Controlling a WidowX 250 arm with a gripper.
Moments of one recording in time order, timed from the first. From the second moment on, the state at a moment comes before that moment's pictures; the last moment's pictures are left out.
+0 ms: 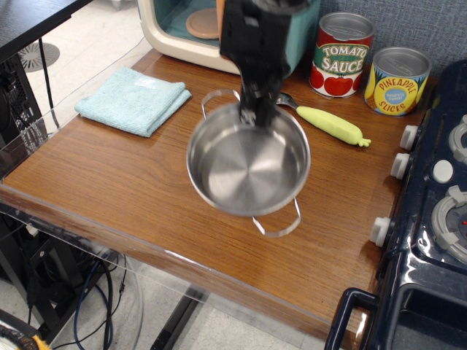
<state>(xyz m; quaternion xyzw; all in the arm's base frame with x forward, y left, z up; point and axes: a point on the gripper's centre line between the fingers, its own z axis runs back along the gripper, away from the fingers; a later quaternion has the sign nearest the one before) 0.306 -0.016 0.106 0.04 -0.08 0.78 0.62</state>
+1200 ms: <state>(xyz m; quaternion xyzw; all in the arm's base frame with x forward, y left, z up) 0.308 -0.060 0.019 0.10 -0.03 0.74 0.66</state>
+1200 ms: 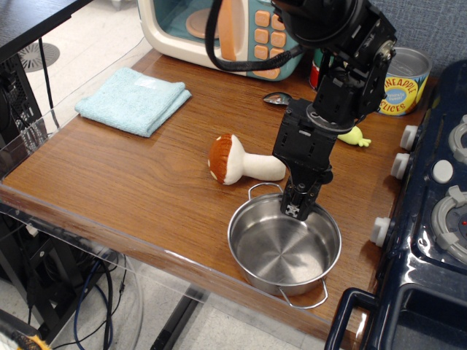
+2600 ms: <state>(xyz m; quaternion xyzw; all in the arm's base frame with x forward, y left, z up) 0.315 -0.042 0.124 -0.03 -0.02 0.77 0.64</state>
